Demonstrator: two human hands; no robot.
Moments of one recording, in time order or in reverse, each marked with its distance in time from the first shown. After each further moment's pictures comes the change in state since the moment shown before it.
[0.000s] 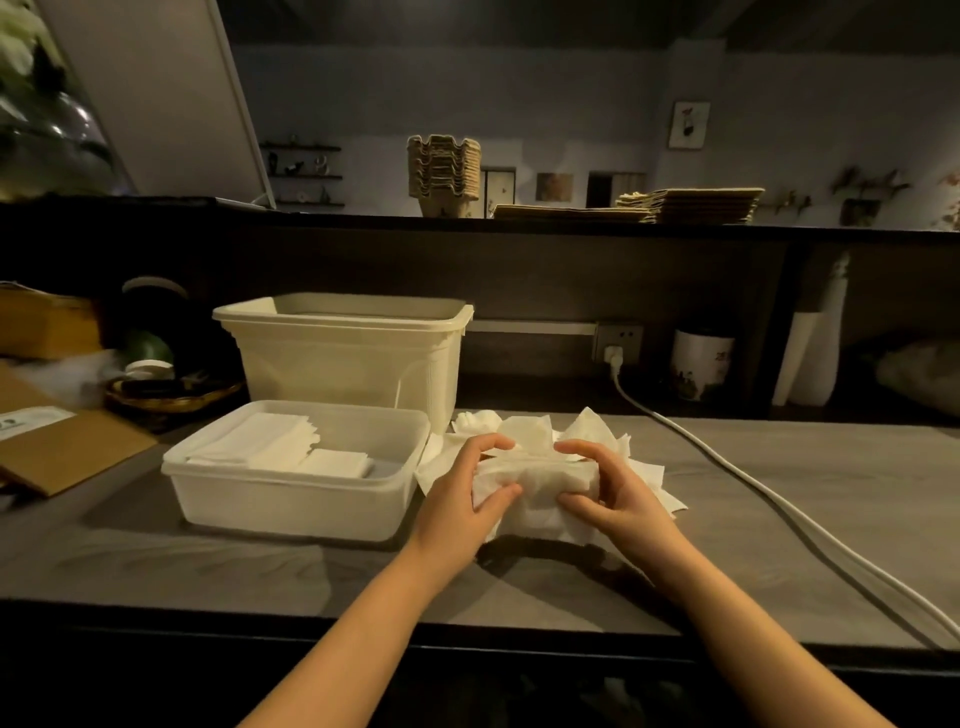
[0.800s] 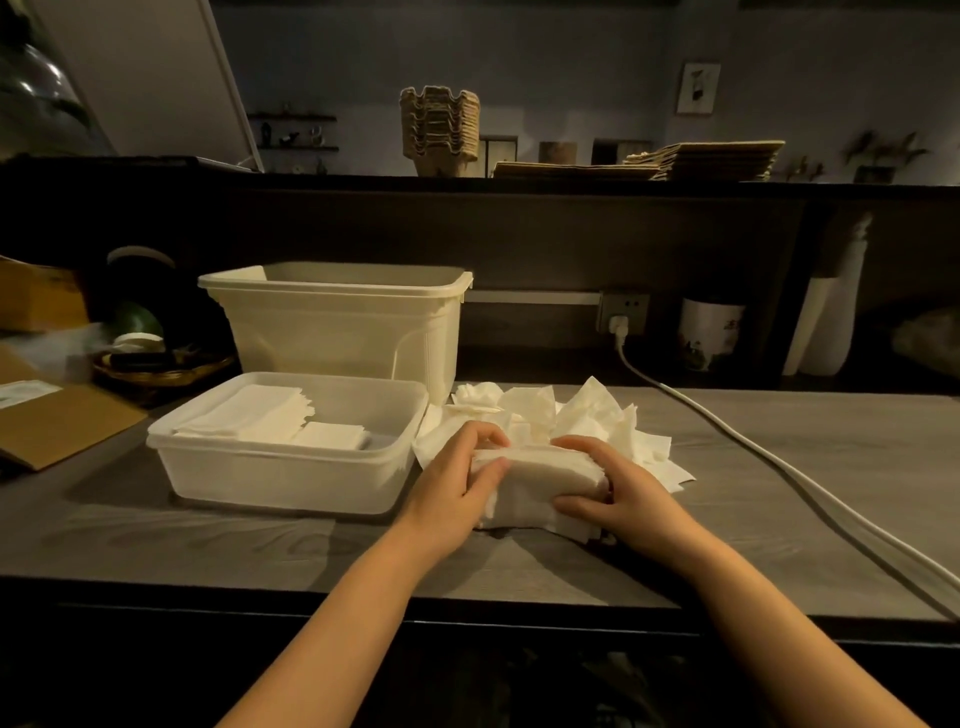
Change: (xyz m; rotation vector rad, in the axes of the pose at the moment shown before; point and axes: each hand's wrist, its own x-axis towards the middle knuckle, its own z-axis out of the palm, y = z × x) left_hand -0.004 -0.012 -0.004 0.044 -0.082 -0.051; right_hand -0.003 0.010 -0.001 -0.384 -0.062 0.044
